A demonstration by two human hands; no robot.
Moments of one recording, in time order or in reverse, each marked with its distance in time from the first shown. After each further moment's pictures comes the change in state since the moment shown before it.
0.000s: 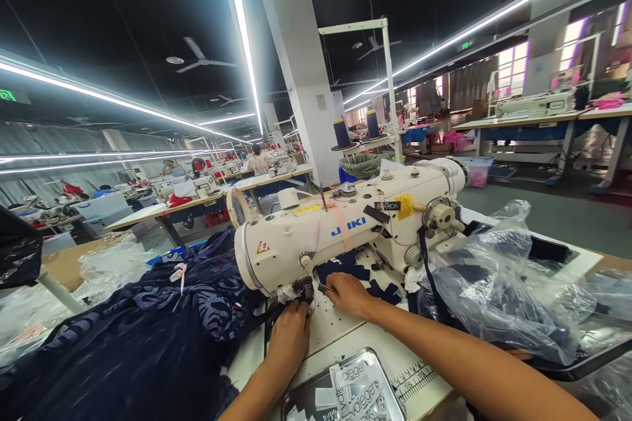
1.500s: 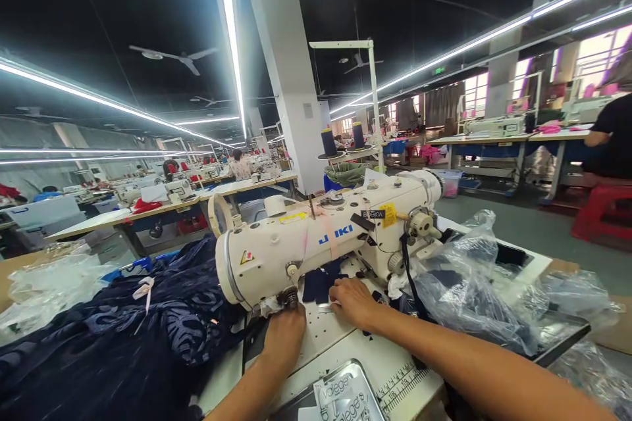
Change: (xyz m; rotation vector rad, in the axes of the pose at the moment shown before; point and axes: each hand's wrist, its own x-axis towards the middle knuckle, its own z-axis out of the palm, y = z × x) left_hand 0.021 0.017 -0.009 0.125 0.071 0.187; right_hand -0.024 0.005 -0.034 -0.279 -0.077 0.083
